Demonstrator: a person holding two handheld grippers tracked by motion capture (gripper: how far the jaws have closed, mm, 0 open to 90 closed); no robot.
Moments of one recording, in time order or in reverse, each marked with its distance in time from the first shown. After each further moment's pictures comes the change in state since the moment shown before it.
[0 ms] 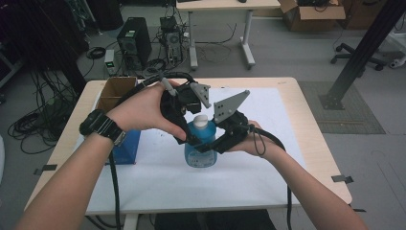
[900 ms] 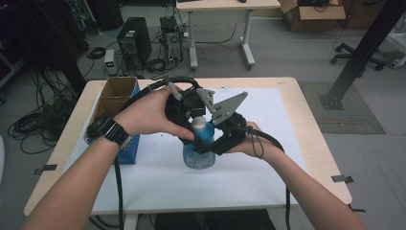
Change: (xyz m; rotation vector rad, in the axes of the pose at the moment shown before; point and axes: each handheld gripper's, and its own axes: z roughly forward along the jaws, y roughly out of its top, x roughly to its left) left arm -0.004 0.004 0.009 0.030 -0.031 0.011; right arm 0.004 0.002 0.003 0.004 -0.003 -0.014
